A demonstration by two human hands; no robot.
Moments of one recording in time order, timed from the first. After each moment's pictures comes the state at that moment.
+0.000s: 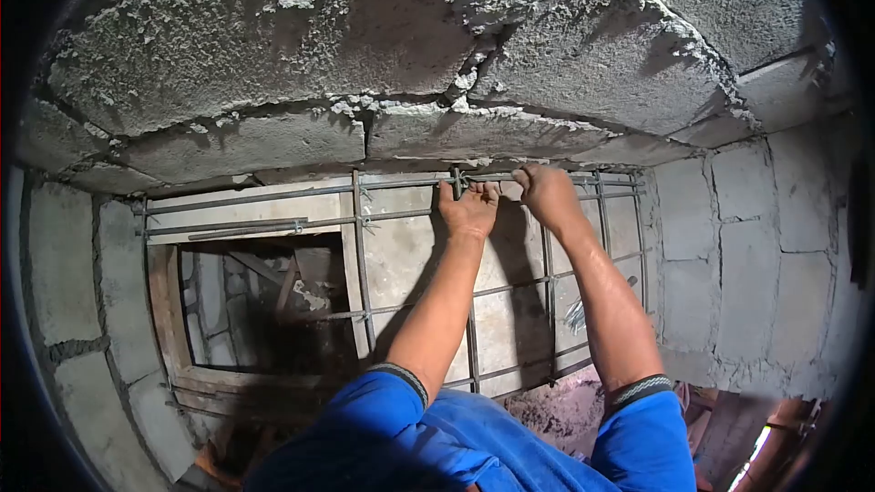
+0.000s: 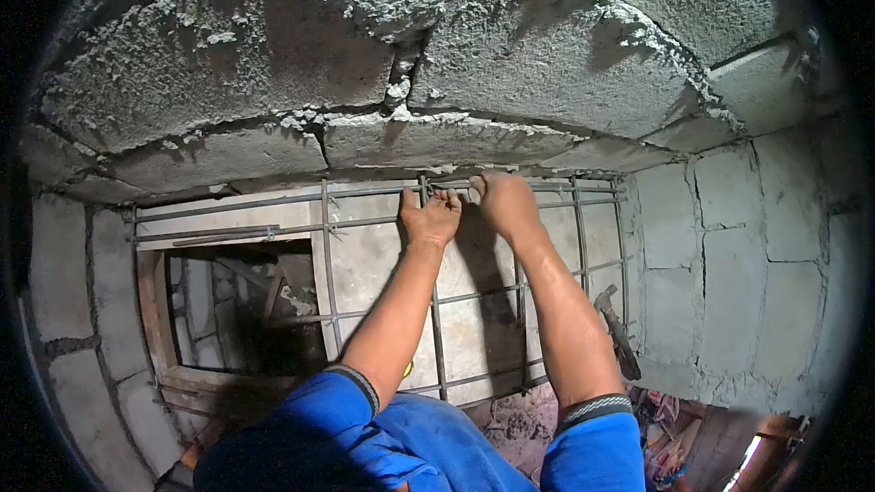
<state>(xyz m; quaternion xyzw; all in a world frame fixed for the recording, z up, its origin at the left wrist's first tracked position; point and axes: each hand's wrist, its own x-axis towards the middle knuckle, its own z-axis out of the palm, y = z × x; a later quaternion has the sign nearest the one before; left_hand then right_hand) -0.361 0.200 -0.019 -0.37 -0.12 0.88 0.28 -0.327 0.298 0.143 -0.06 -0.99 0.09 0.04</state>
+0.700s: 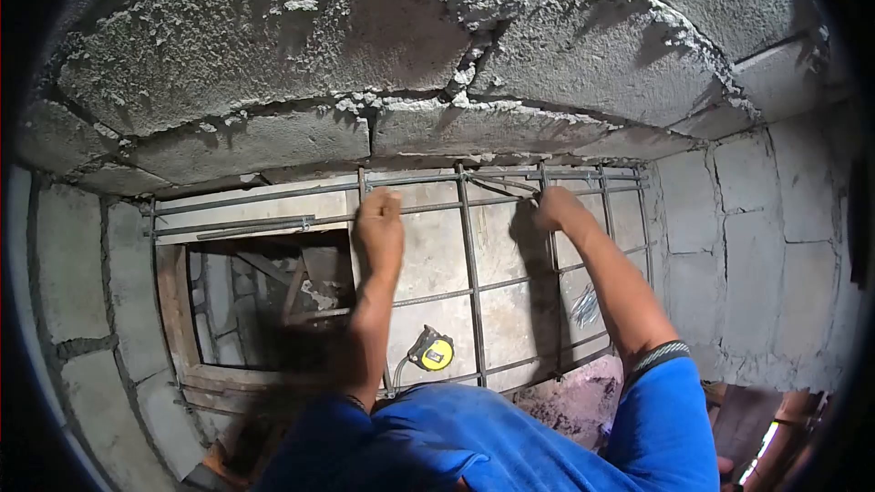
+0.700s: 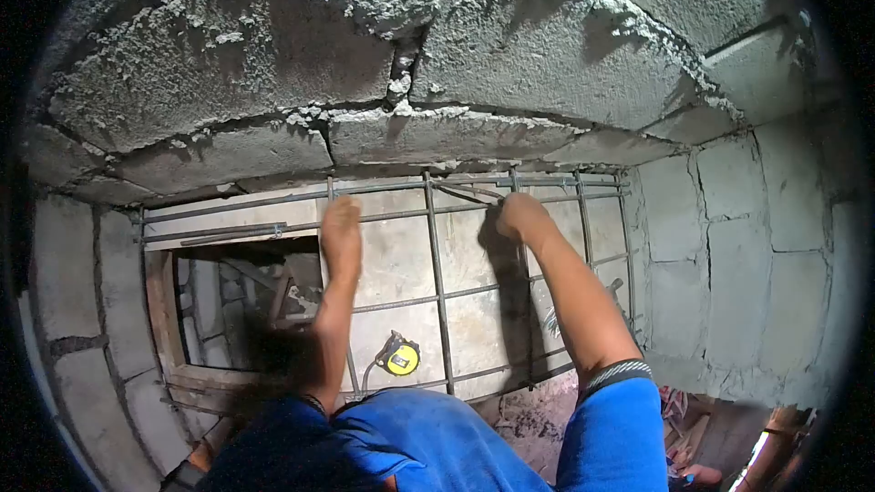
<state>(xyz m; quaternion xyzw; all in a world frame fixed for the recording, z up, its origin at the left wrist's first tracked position) -0.344 0.031 -0.006 -0.07 0.73 0.68 -0.07 -0.311 0.344 0.098 -0.17 -0.95 -0.01 -0.26</state>
